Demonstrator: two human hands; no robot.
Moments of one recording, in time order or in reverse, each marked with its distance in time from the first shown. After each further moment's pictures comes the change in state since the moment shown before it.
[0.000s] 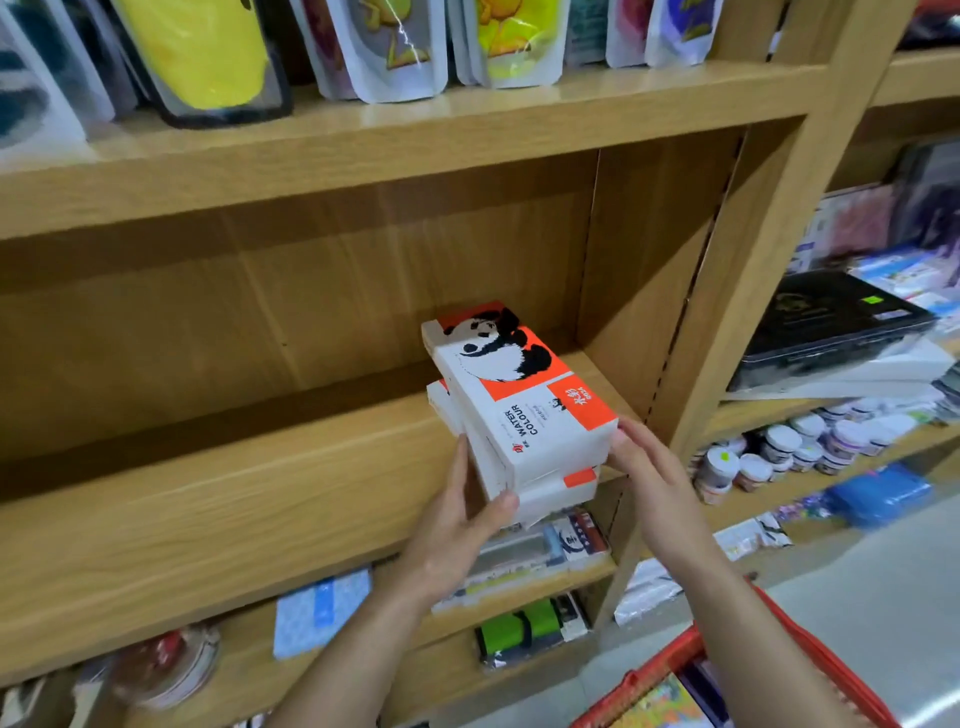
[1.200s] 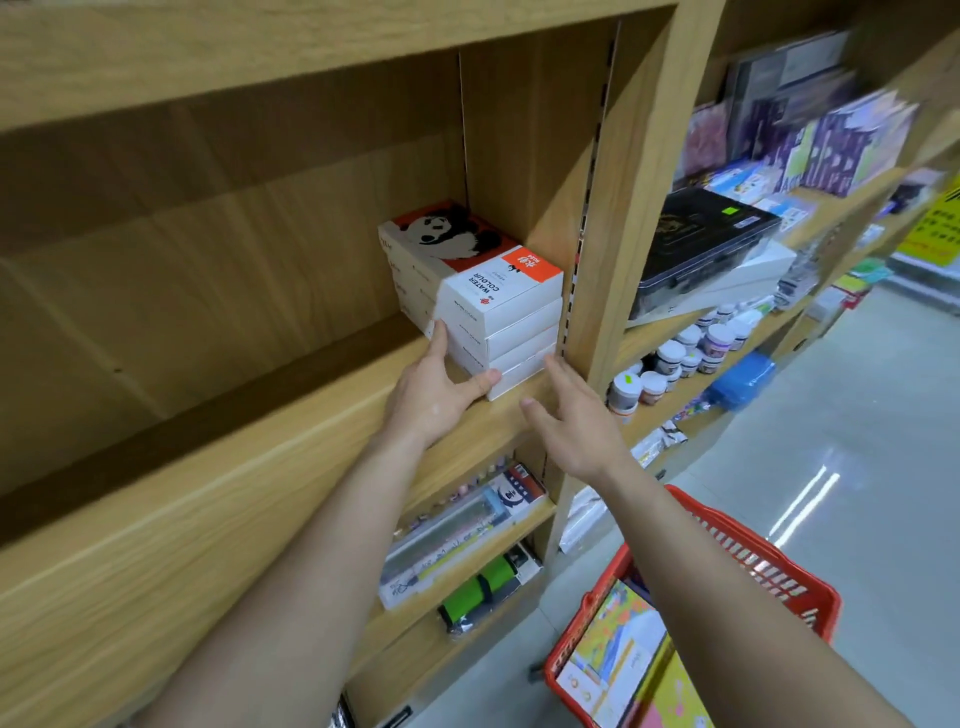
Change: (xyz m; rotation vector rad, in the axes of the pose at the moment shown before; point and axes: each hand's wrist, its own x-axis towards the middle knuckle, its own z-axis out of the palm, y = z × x) left_hand 0.155 0.016 0.025 0.505 0.006 0.059; right_hand 0.043 0.036 -0.001 -0.701 0.140 -0.021
